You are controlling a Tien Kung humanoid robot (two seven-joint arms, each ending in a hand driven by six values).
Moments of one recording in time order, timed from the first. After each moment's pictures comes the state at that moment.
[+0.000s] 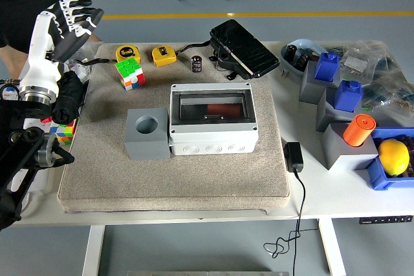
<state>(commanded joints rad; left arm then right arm) -0.34 0.30 -1.26 -1.43 1.15 0.43 -0.09 0.15 -0.21 0.21 0.38 -0.58 -0.13 -0.05</state>
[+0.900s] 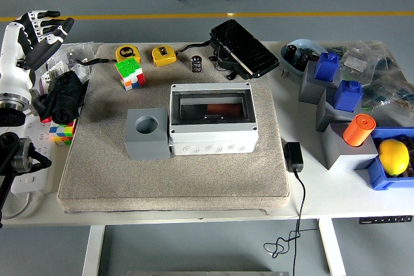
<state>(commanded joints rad) -0.28 0.33 -1.33 -1.44 1.18 0.40 -0.05 0.15 -0.20 0.16 0.37 -0.55 -0.12 -0.06</state>
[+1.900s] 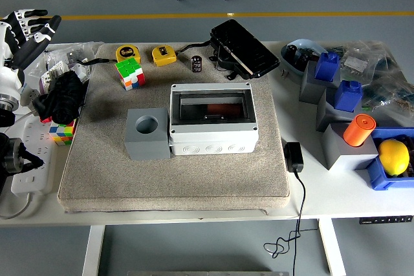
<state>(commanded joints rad) -0.25 0.33 -1.39 -1.45 1.19 0.38 -0.04 0.14 -0.20 0.18 0.37 -0.56 -0.13 -0.06</state>
